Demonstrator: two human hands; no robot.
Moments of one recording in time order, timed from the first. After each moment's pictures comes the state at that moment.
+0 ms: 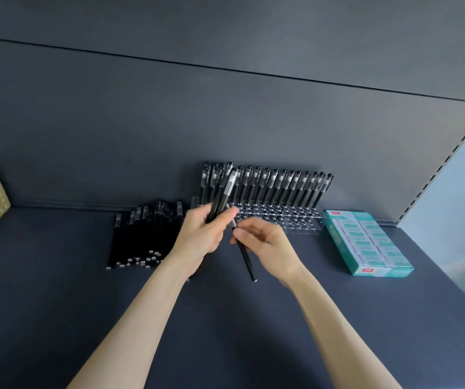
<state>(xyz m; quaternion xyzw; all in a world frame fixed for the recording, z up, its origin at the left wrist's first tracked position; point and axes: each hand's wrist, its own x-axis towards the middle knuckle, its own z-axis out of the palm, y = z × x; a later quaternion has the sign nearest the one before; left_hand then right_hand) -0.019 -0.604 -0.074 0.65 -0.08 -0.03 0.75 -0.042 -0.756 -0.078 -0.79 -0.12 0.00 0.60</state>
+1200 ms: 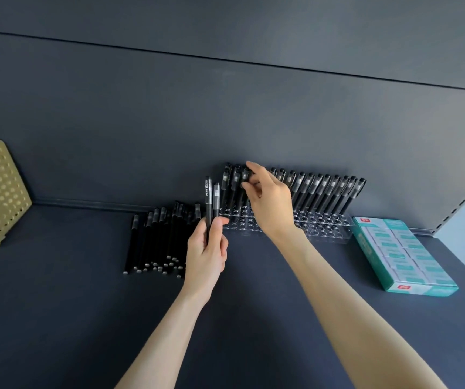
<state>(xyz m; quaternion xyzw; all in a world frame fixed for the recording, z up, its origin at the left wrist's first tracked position) -0.026 -0.597 -0.111 0.63 0.00 0.09 0.77 0.056 -0.721 -0.068 -0.87 -0.16 -0.34 0.33</state>
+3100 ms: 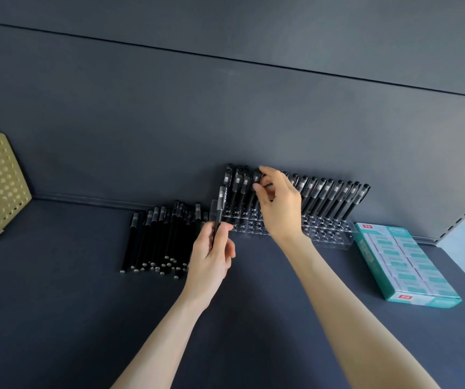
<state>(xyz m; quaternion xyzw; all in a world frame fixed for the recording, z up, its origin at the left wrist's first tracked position) -0.029 -0.603 -0.109 0.62 0.00 0.05 0.78 0.057 -0.733 -0.073 -0.84 -0.14 -0.34 0.41</state>
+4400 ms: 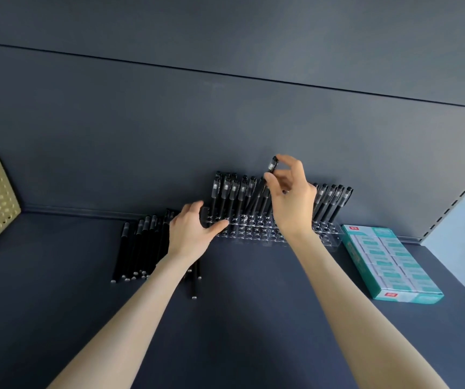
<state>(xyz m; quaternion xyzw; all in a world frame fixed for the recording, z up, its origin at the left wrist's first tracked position) 0.038 -0.582 -0.098 0.91 0.00 0.13 0.40 0.047 -0.757 -0.040 -0.79 -0.09 -0.37 0.48</state>
